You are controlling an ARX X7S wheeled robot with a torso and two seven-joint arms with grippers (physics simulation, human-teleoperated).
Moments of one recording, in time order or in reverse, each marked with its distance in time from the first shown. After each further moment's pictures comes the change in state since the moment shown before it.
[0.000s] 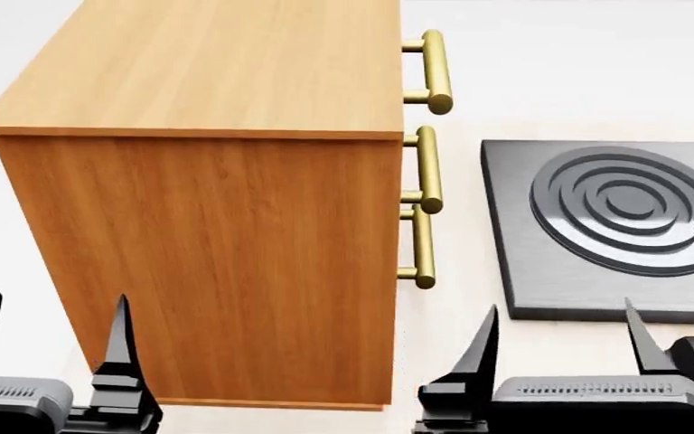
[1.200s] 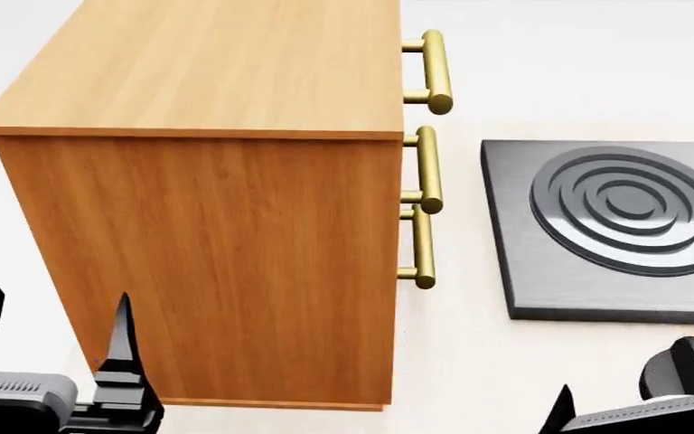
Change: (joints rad) left arm -0.018 -0.020 0.024 -0.020 -0.016 0.006 -0.028; right arm 0.039 0.310 0.182 -0.280 0.524 0.539 0.158
